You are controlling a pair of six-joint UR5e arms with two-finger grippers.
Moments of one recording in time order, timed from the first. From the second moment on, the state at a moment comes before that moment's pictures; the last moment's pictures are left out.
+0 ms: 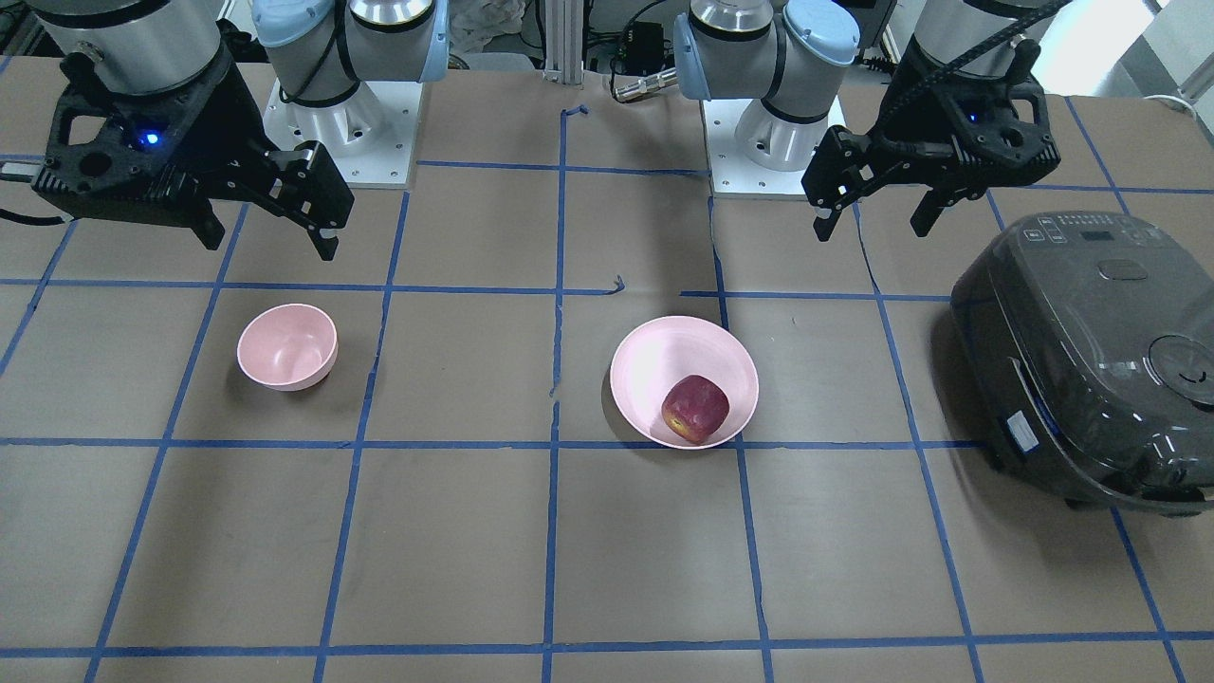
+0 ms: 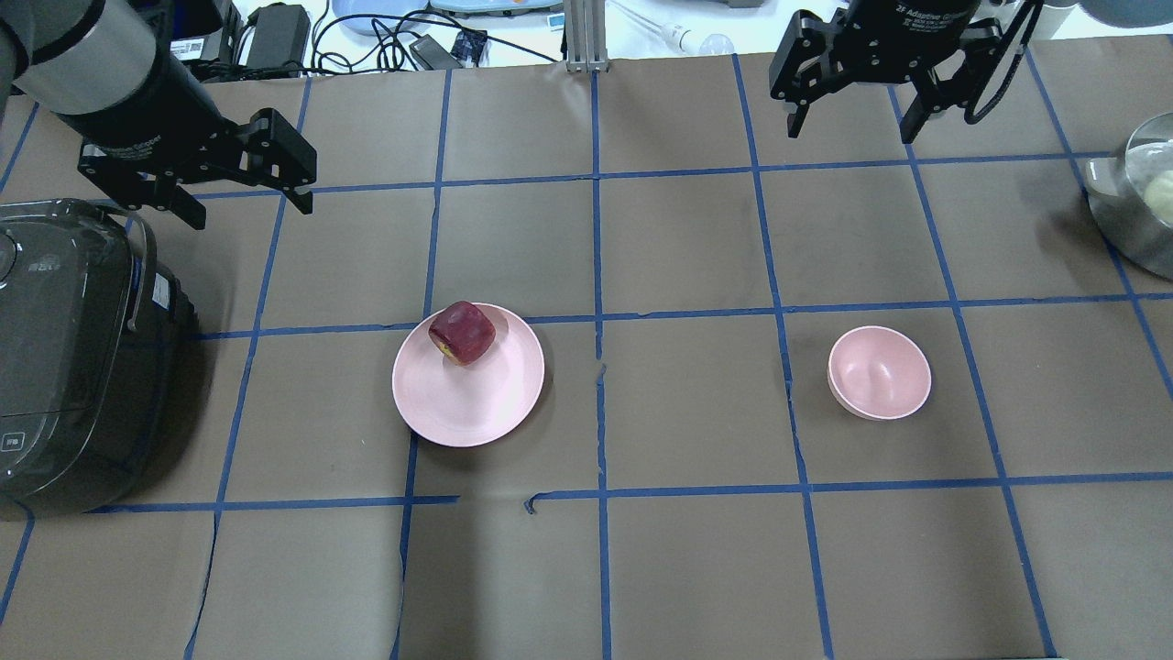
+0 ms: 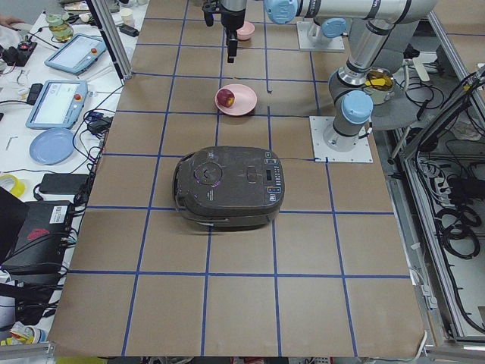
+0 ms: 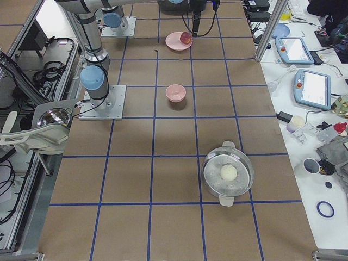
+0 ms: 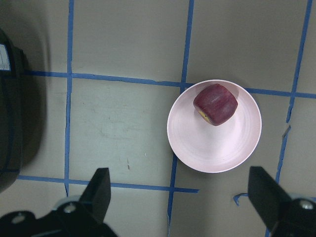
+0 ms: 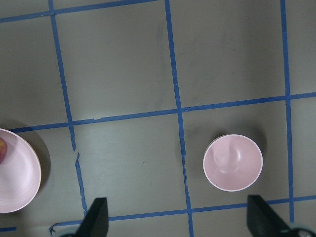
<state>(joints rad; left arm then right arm) -1.49 -1.49 -1.60 -1.52 1.55 -0.03 1.60 -1.47 1.35 -1.47 -1.55 0.14</state>
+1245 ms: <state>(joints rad) -1.65 -1.83 -1.72 -1.16 1.45 -0.75 1.29 -1.45 1.93 -1.90 -1.60 -0.23</state>
